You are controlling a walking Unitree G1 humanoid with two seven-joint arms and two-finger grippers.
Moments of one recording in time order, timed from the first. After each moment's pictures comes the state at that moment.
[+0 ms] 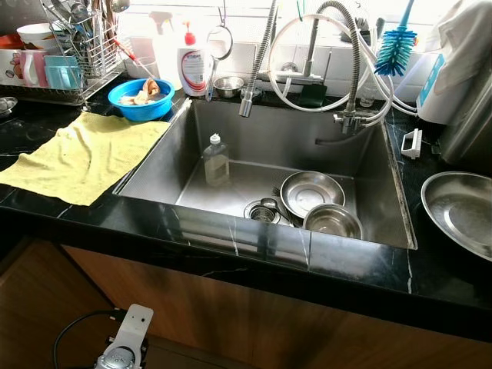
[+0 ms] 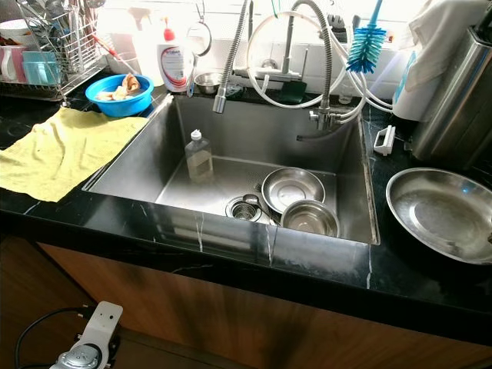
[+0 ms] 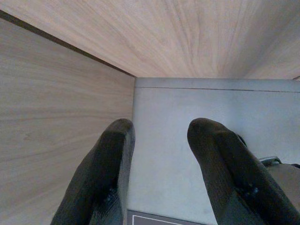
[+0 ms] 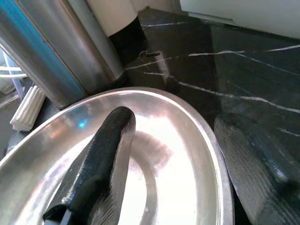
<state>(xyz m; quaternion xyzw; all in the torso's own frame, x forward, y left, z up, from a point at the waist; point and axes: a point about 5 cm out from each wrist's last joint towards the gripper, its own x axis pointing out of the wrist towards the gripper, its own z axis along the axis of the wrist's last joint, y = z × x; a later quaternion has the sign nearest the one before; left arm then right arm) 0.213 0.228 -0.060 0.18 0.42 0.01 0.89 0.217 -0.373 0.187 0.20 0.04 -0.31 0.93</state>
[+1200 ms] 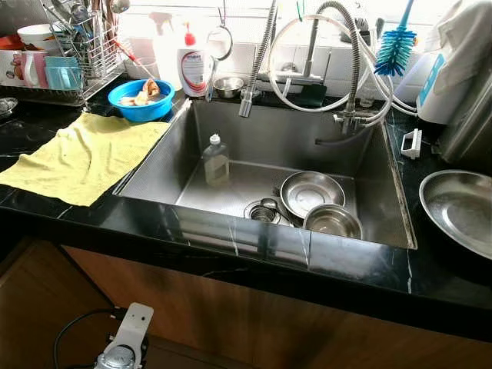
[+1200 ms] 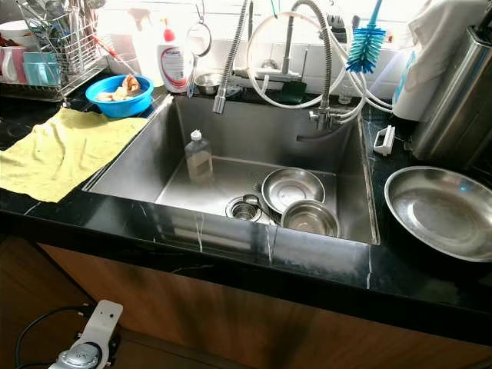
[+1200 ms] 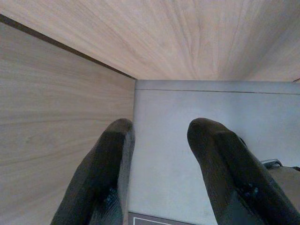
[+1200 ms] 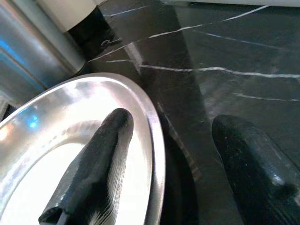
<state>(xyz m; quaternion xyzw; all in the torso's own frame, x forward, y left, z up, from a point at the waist) 0.216 0.228 -0.059 0.18 0.42 0.00 0.89 0.212 -0.374 0.170 0.24 0.06 -0.36 0.90</state>
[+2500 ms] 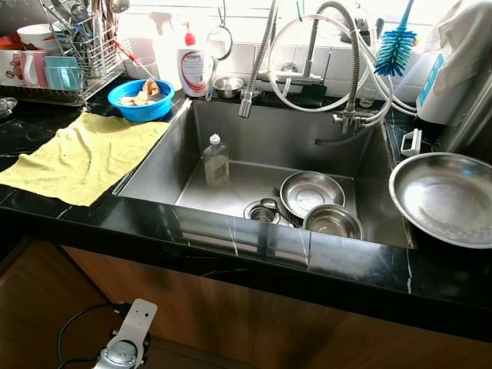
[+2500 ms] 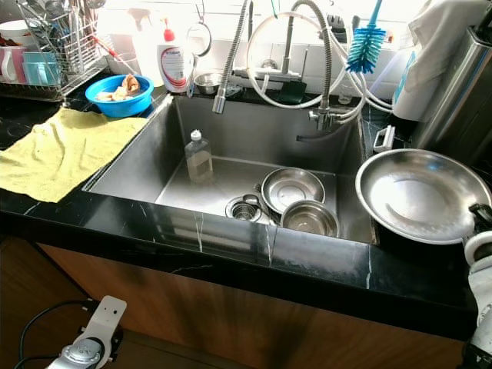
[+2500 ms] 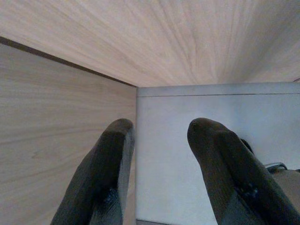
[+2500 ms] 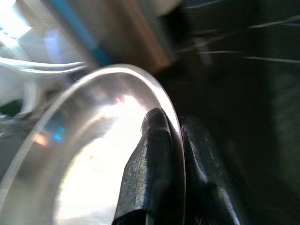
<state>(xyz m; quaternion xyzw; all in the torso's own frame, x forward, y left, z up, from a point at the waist) 0.223 0.225 -0.055 0.20 0.41 -0.01 0.89 0.251 -0.328 0.189 0.26 0.03 -0.23 0.94</state>
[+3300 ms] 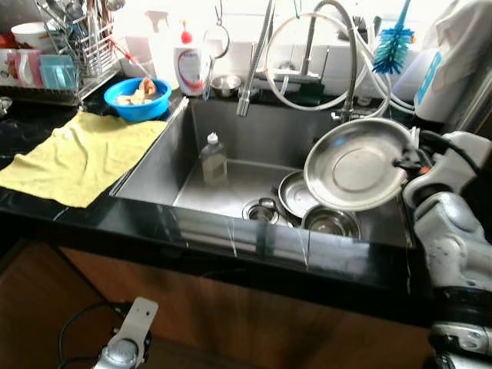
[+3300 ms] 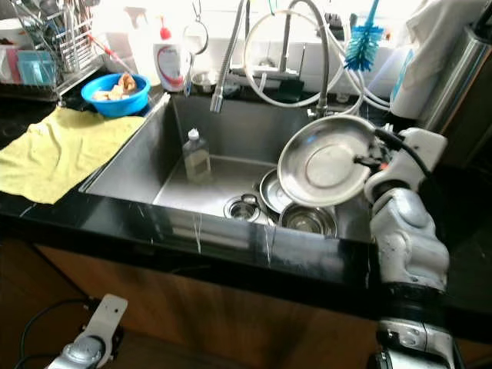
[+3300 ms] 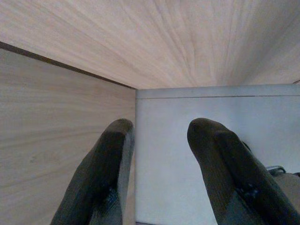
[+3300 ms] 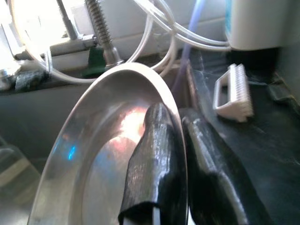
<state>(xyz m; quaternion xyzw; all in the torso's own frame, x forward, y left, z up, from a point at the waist) 0.224 0.223 -0.054 0.20 0.40 -0.01 0.89 0.352 -0.243 0.190 0.07 0.02 -0.07 0.99</state>
